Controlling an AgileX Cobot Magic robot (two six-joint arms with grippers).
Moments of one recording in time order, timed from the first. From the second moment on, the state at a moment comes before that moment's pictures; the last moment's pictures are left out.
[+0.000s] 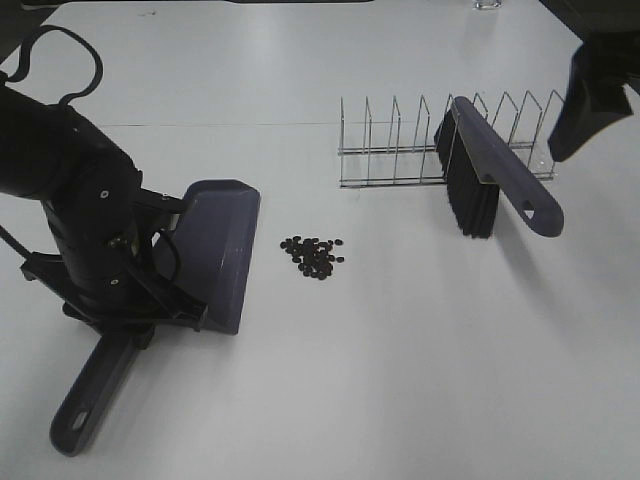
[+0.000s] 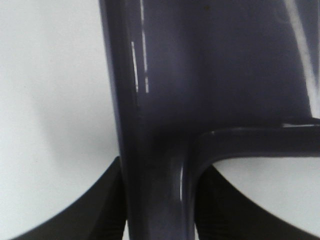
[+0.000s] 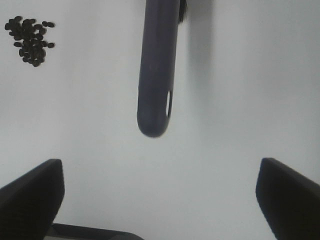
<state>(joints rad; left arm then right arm) -0.56 1.98 -1.02 0.26 0.70 -0.51 0.10 1.49 -1.23 0.08 1.13 0.07</state>
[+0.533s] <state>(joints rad) -0.56 1.98 -1.02 0.26 0.73 -0.51 0.10 2.10 -1.80 0.09 1.22 0.06</state>
